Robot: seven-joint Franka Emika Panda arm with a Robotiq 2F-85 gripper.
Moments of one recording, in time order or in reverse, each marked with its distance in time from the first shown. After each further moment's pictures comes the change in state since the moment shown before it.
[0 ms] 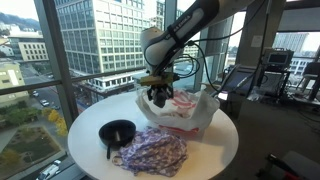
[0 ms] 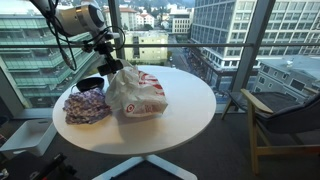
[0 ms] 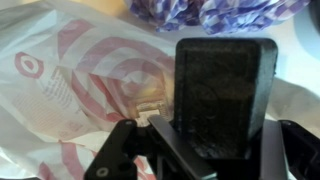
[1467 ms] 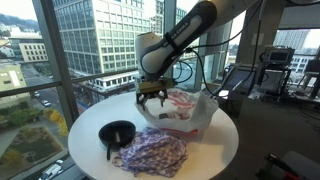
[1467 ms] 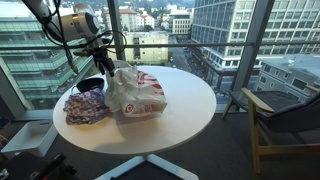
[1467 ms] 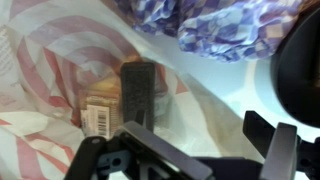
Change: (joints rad) arm -0.040 0.035 0.111 -0.013 -0.031 0.128 -0.264
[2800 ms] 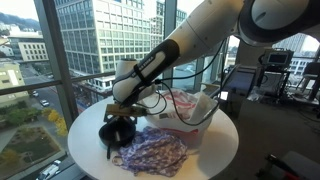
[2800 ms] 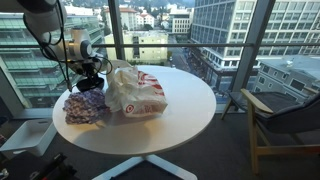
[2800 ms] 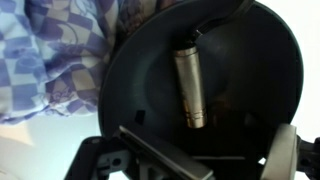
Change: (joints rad) arm 0.098 0.349 0.043 0.288 0.238 0.258 0.025
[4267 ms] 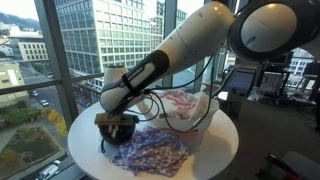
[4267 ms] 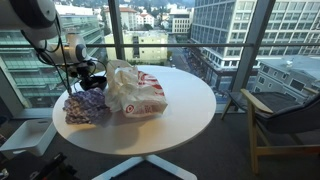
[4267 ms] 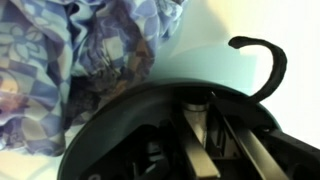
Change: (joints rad) arm 0.079 0.108 -0.028 0.152 0.003 -0.109 0.031
